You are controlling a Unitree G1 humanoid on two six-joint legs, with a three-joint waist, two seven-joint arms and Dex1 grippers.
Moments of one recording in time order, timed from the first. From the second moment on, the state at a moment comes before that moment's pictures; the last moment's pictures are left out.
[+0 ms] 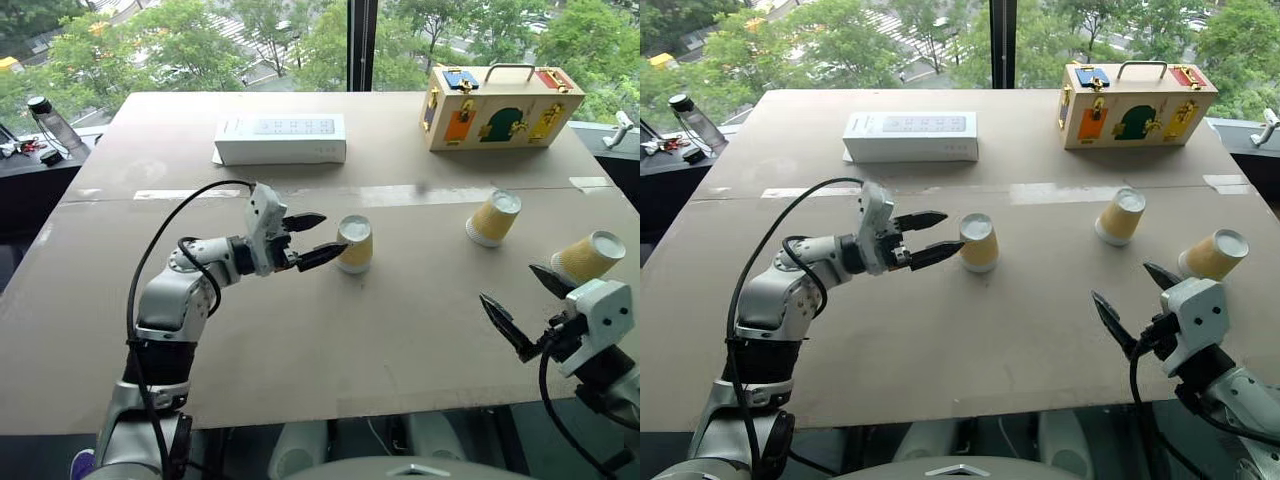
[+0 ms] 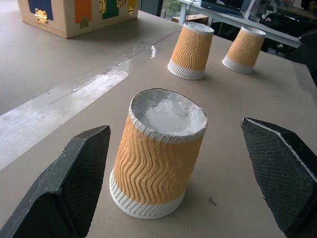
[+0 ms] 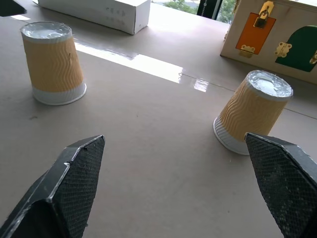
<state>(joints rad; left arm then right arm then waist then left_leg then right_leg) -0.35 0.56 0.08 -0.17 -0.53 0.56 -0.98 0.40 -0.51 -0.32 -0.82 0.43 0.46 0.36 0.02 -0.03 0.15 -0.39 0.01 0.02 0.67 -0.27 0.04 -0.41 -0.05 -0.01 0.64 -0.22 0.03</state>
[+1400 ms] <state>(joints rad) 0.09 0.69 0.27 -0.50 -0.76 0.48 -1.02 -0.33 -0.49 -0.09 -0.32 0.40 0.69 0.48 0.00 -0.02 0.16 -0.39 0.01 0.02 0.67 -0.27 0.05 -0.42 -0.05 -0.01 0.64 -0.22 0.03</state>
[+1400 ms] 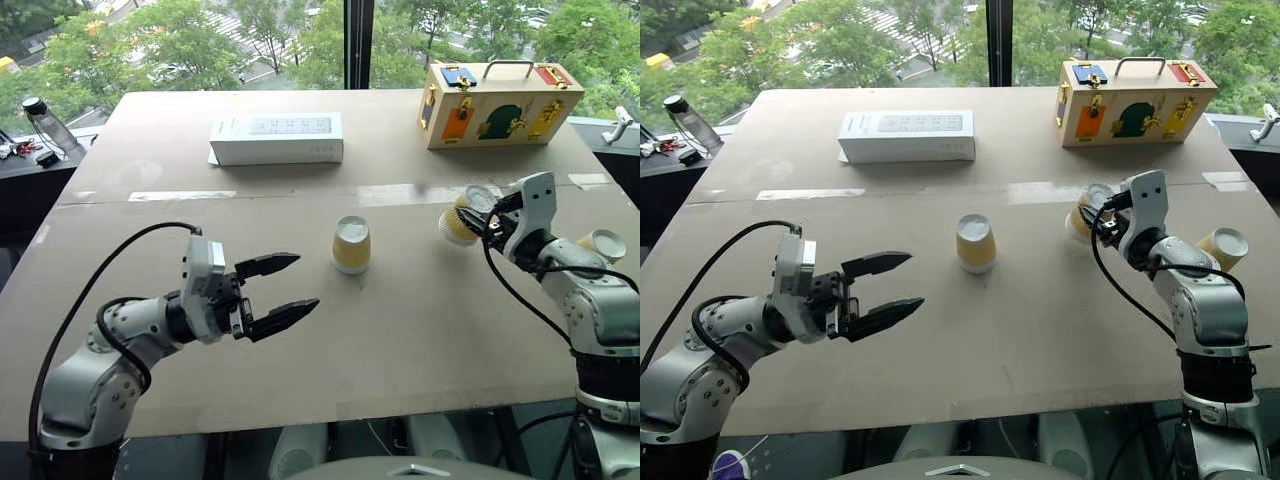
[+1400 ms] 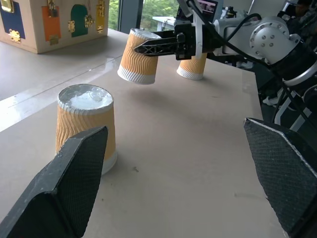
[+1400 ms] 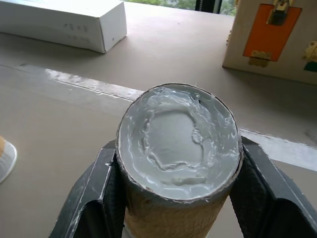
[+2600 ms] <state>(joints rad) 0.36 0.69 0.48 -0.60 -0.80 0.41 -1.02 -0.42 -0.43 0.22 -0.23 0.26 0.59 0.64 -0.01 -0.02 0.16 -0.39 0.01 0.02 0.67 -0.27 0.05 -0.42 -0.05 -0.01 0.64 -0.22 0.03</state>
